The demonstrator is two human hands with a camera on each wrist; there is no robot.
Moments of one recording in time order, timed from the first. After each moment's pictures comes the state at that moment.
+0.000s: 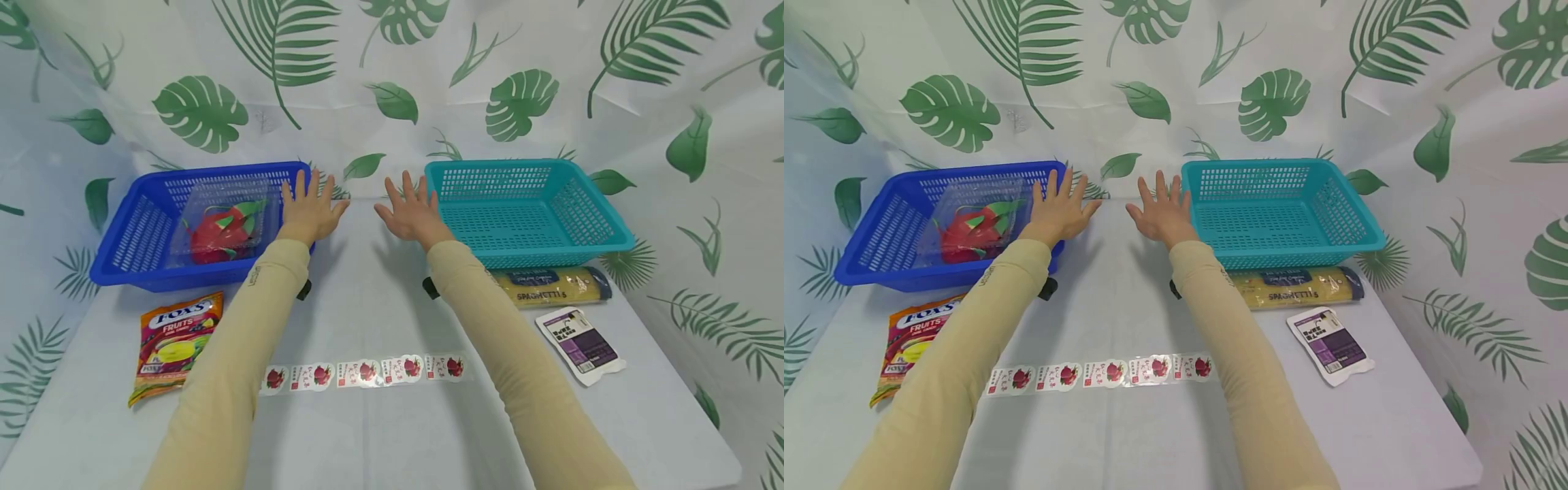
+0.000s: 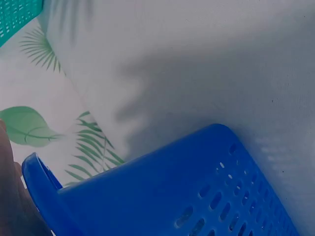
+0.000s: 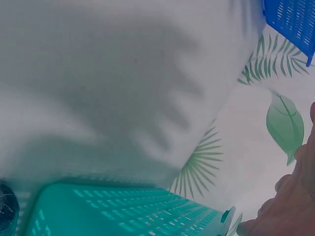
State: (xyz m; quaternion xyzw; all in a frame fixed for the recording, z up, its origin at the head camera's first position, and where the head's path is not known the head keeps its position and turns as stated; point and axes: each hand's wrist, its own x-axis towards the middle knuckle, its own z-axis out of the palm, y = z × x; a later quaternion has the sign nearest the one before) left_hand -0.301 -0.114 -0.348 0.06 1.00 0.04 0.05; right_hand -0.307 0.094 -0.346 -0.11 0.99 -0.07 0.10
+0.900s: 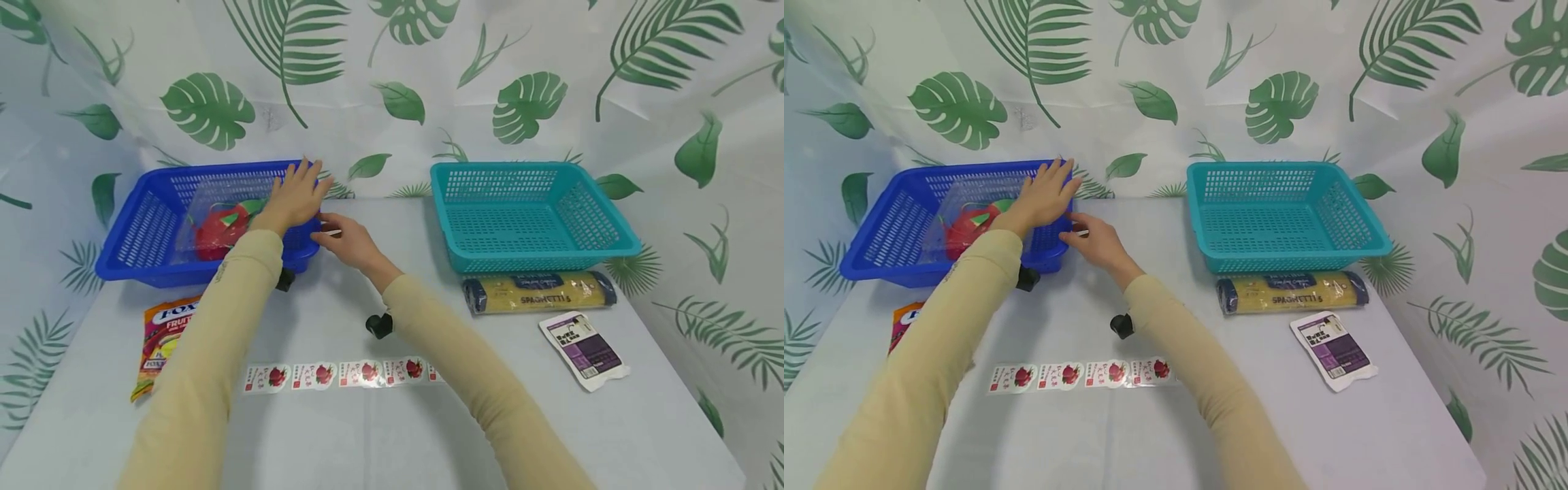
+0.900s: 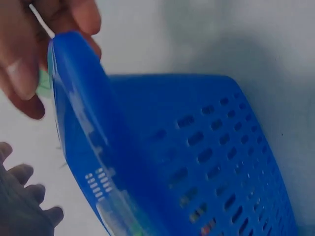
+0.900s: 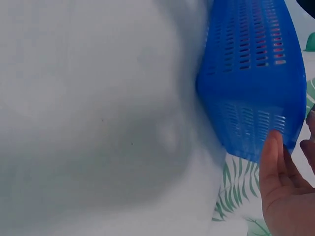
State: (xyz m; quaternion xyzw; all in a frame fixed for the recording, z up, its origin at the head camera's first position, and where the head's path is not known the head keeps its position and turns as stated) left_hand -0.306 -0.155 -0.324 0.10 0.98 0.18 0.06; right_hand -0.264 -0.001 -0.376 -0.20 0.85 -0.47 0.12
